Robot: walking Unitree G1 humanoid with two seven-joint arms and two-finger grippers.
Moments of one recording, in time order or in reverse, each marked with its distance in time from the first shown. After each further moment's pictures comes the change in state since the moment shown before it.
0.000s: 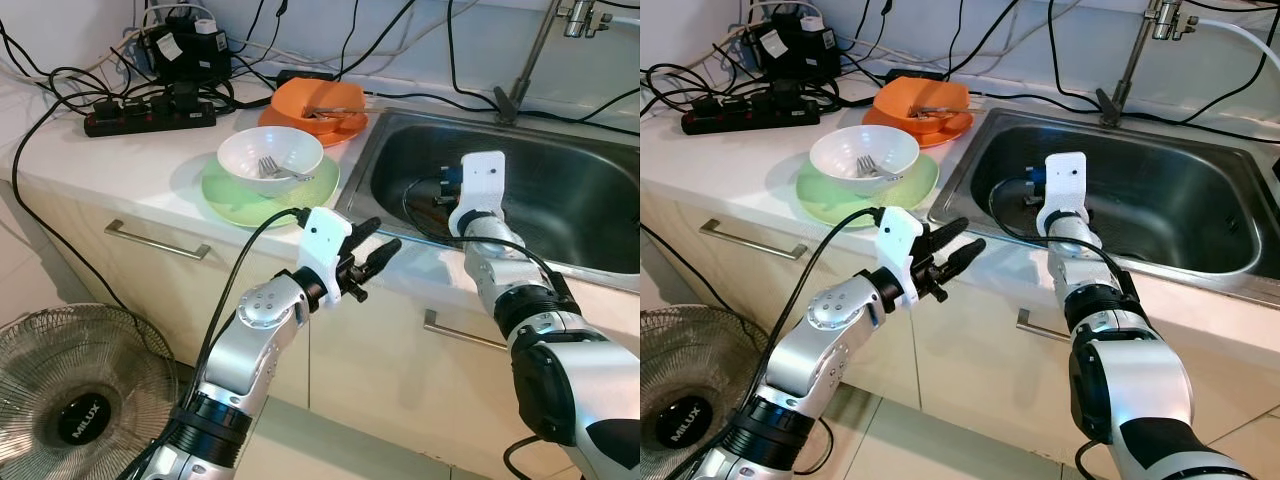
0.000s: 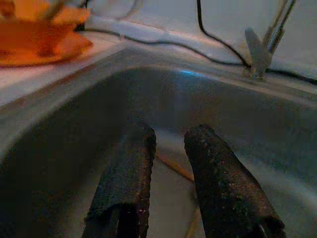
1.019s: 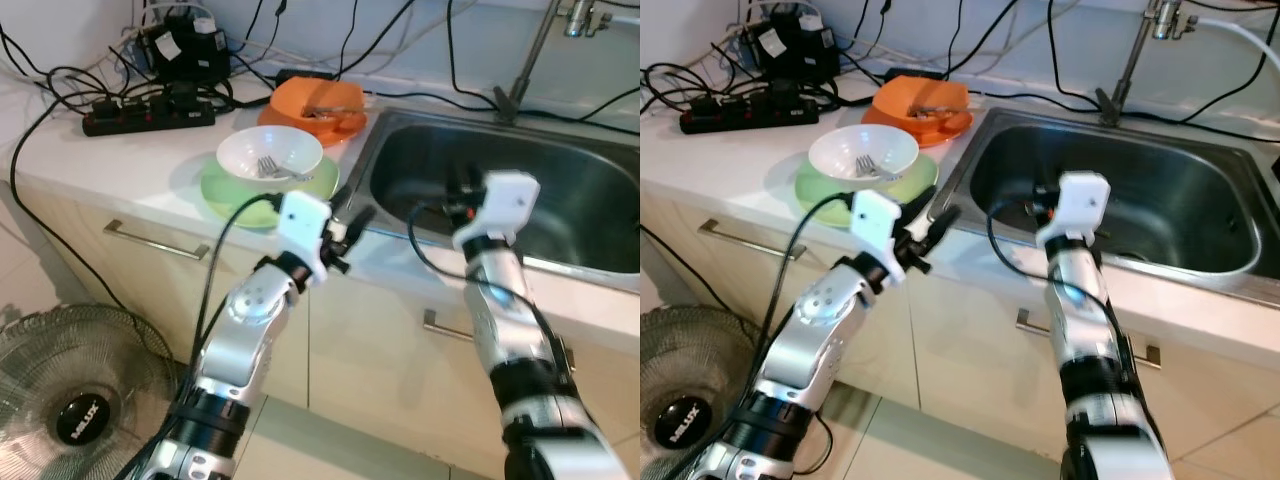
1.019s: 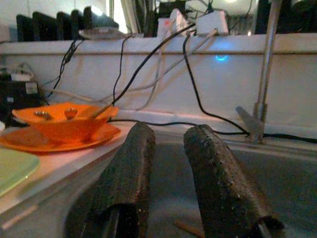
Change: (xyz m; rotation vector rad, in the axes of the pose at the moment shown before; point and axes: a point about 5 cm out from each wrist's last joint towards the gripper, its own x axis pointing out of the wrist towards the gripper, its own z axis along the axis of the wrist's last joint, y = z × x) left arm -0.006 0.021 0.010 0.129 -0.142 0.209; right arm -0.054 0.008 0.002 0.140 -0.402 0.040
